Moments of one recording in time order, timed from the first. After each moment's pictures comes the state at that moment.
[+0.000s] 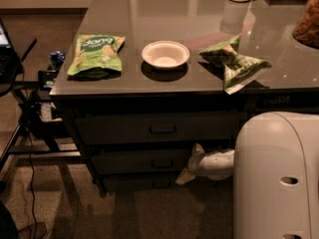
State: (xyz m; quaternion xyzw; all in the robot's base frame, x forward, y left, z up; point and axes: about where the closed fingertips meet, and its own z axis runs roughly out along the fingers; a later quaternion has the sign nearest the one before) arm 0.618 -0.139 0.387 -0.50 0.81 0.01 0.31
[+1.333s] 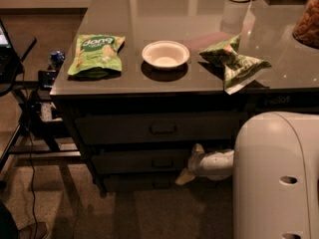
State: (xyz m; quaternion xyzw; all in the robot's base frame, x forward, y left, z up) arm 0.618 -0.138 0.385 -0.50 0.81 0.01 0.31
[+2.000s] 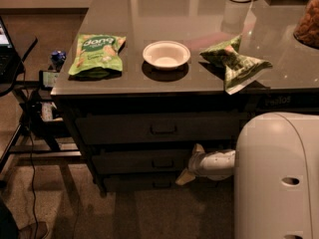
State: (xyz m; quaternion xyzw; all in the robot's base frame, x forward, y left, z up) arm 0.618 -0.137 0.386 -0.50 0.81 0.01 0.31
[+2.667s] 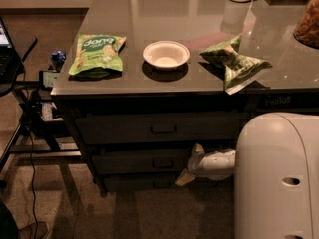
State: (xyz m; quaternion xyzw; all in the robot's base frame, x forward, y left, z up) arm 0.615 -0.138 0.384 -0.50 0.81 0.02 0.31
